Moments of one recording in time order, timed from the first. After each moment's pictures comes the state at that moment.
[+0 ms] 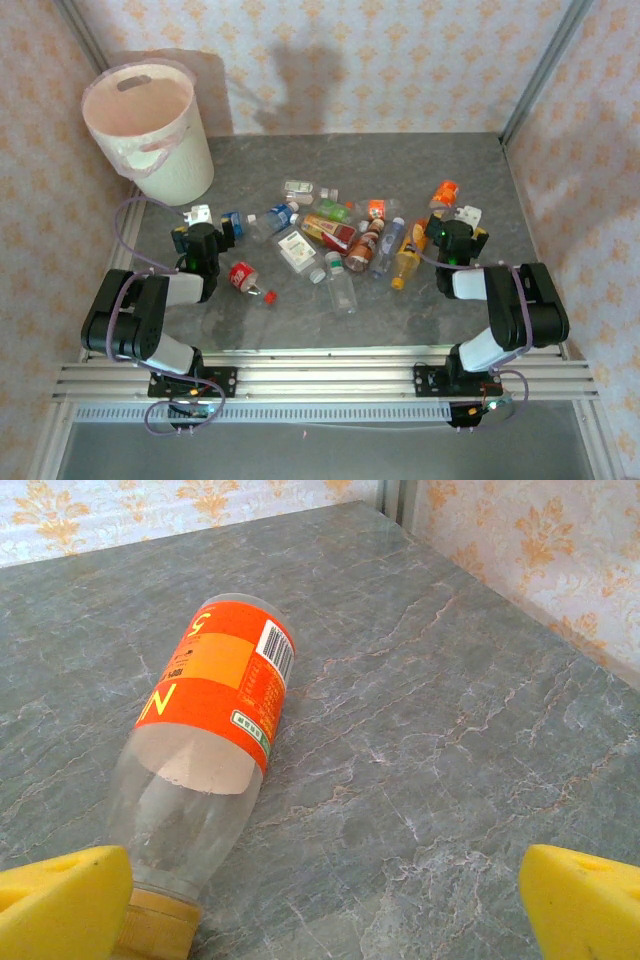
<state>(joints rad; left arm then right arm) -0.07 1.49 0.39 0.67 -0.42 -0.10 0.07 1.53 0.40 0.72 0.43 0.20</state>
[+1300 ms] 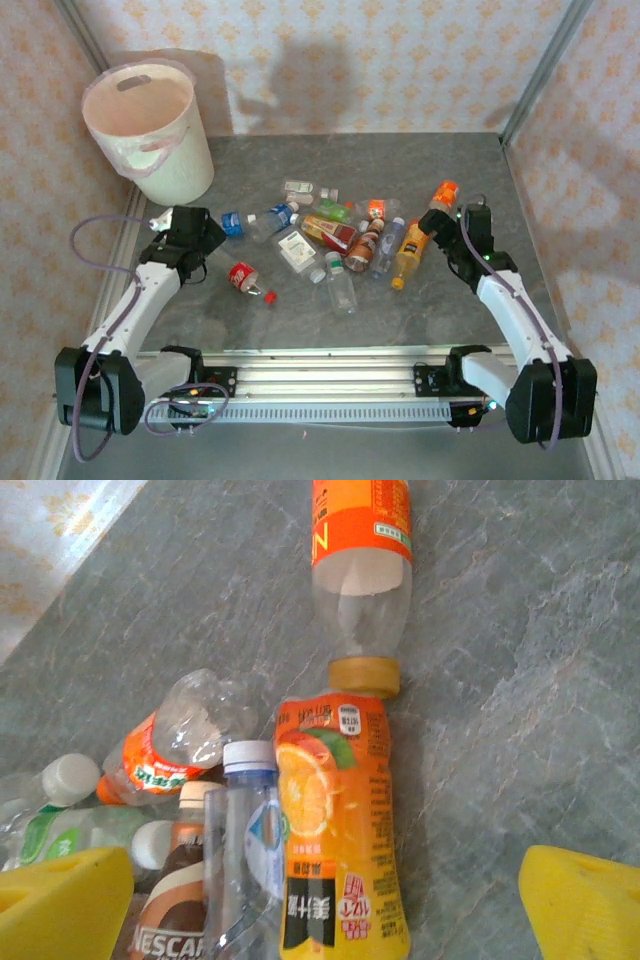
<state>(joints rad) -0.07 1.11 0.77 -0.64 -0.28 -0.85 0.07 1.02 0.70 -0.41 0.00 0.76</state>
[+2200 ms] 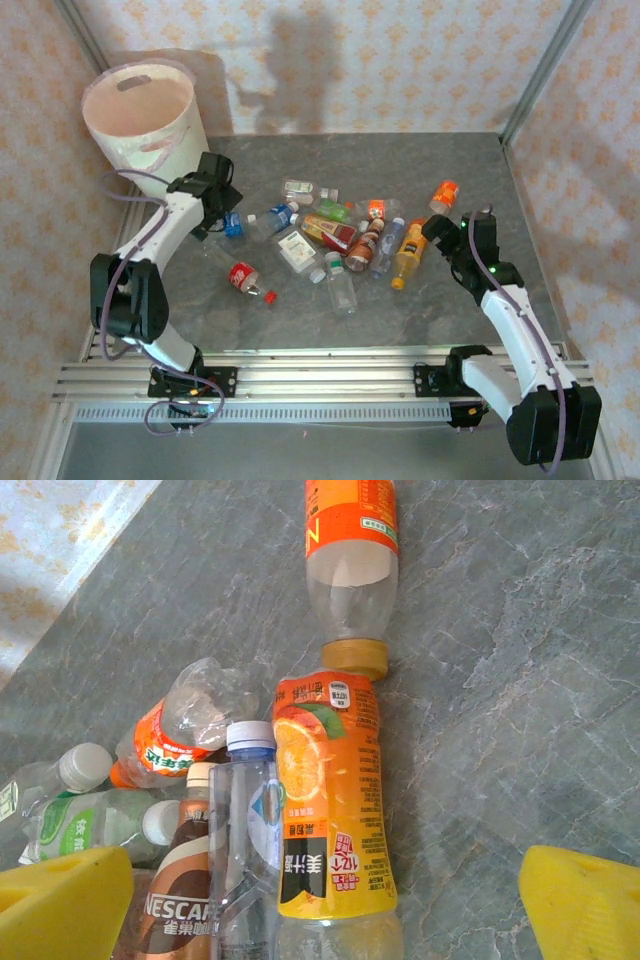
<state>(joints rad) -0.12 1.62 1.29 -0.80 -0.27 -1.07 0.07 0.91 0.67 -0.48 0.01 0.77</state>
